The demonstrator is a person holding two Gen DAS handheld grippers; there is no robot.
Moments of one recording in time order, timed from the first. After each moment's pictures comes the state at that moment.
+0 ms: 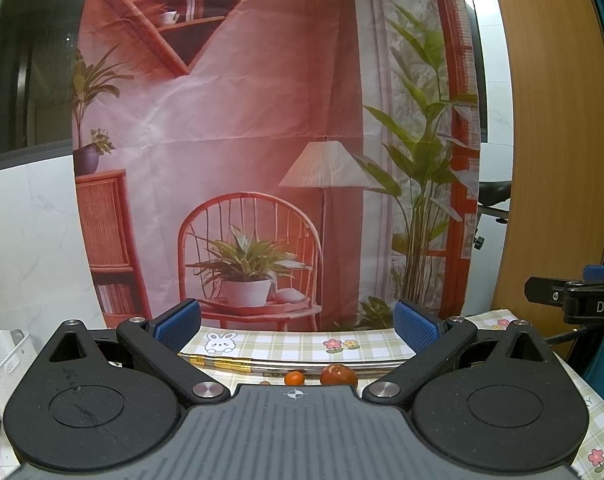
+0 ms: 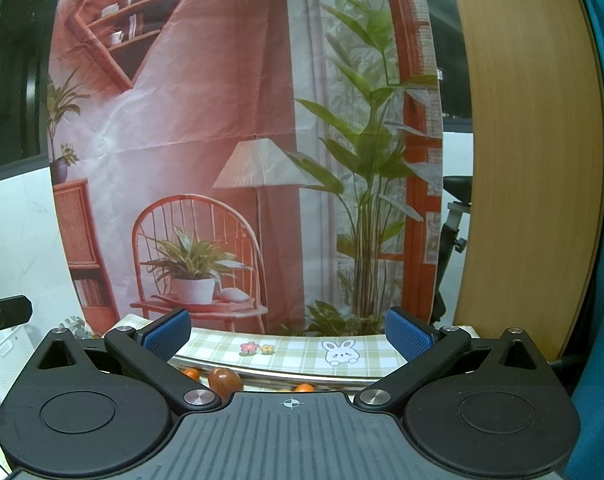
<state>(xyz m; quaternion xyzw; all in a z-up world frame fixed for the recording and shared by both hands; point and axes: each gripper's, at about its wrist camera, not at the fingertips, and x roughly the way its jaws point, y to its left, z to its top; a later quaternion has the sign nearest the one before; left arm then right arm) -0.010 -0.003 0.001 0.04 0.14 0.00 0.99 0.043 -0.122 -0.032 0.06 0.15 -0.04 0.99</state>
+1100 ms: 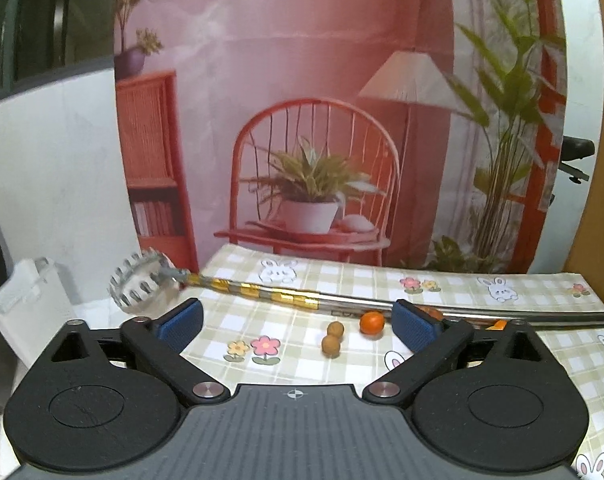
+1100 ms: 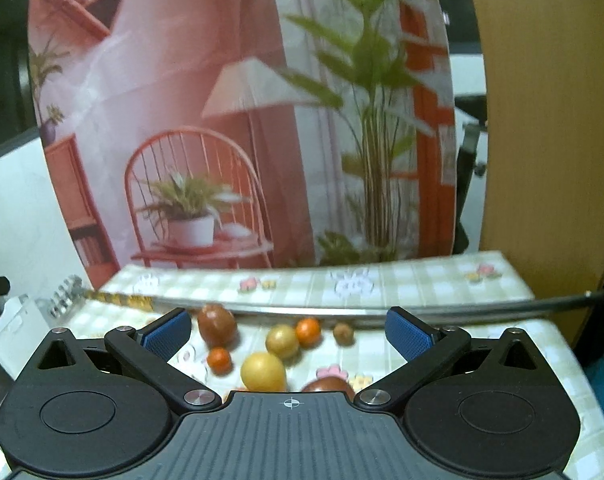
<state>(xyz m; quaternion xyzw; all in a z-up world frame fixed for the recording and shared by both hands) 0.083 0.085 -0.083 0.00 0.25 0.06 0.97 0.098 -0.155 -0.131 0.10 0.23 -0.01 0.97</state>
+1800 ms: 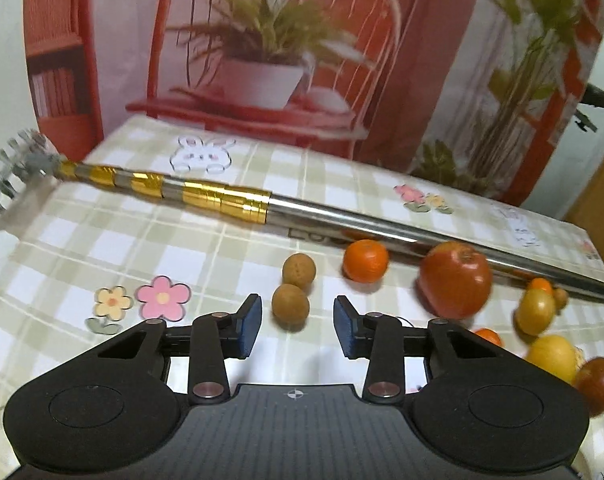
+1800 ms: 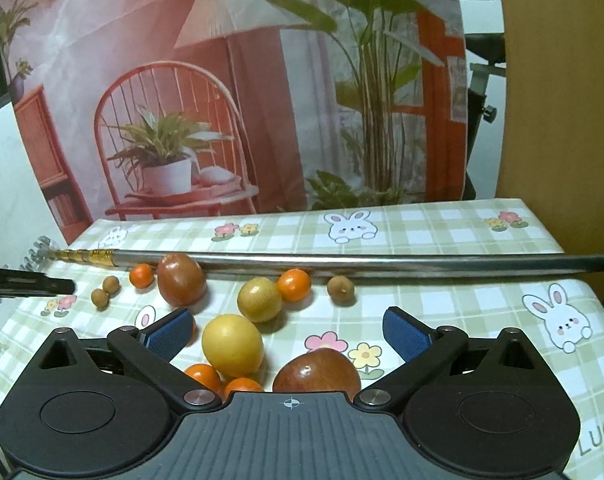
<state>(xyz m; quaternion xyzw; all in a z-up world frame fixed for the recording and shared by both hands) 0.246 0.107 -0.233 -0.07 0.39 -0.02 0.92 0.171 -0.158 -0.211 0.11 0.30 -0.01 0.95</state>
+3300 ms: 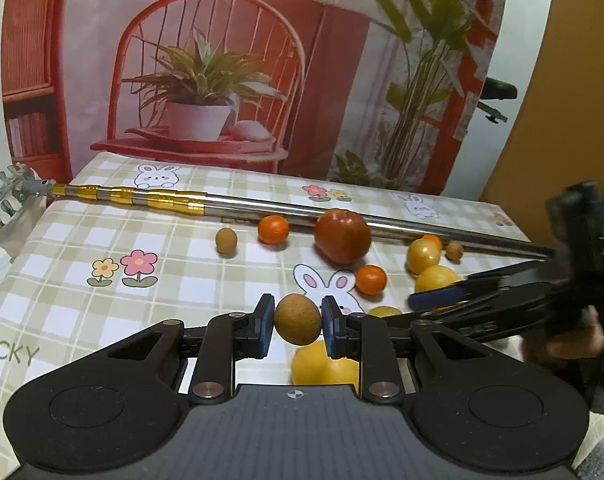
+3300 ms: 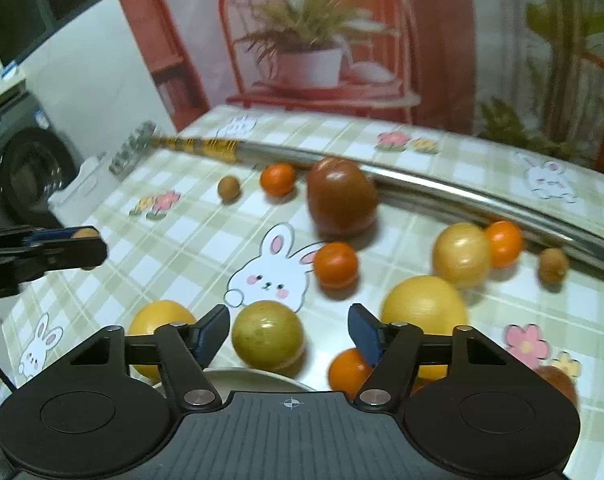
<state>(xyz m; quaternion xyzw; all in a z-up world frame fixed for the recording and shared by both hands) 0.123 0.075 -0.190 -0.05 0.33 -0.10 0.94 0.255 -0.054 -0.251 0.07 0.42 0.20 0.88</state>
